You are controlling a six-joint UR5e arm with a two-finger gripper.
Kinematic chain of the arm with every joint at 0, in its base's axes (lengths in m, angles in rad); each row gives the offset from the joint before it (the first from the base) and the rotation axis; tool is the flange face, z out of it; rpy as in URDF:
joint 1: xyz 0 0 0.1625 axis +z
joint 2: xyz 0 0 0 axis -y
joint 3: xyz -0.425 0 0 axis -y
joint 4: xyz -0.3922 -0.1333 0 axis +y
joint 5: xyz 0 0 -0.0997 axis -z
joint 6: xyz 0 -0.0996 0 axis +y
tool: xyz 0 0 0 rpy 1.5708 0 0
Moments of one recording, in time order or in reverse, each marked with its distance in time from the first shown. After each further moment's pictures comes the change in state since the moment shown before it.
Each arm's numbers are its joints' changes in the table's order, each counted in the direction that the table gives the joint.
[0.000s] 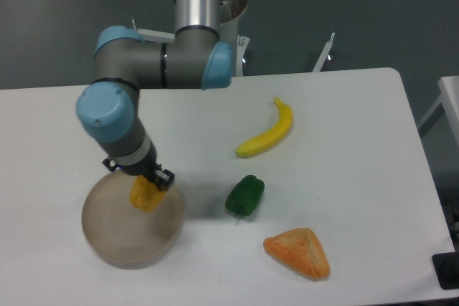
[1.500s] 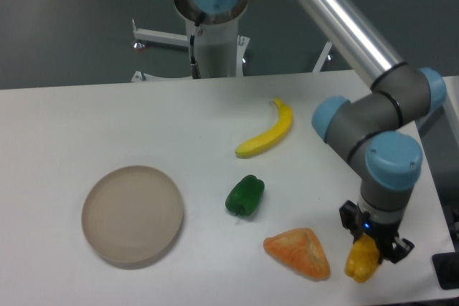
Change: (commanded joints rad) arm 0.541 -0.177 0.391 -0.045 -0.087 -0.715
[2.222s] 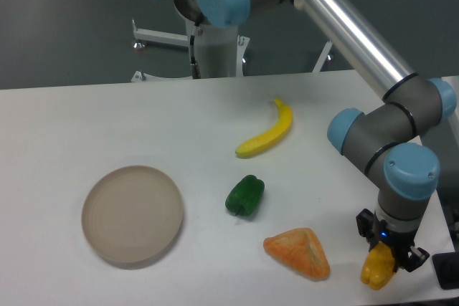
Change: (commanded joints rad) arm 0.037 -0.222 0.190 -0.112 -0.006 -0.100
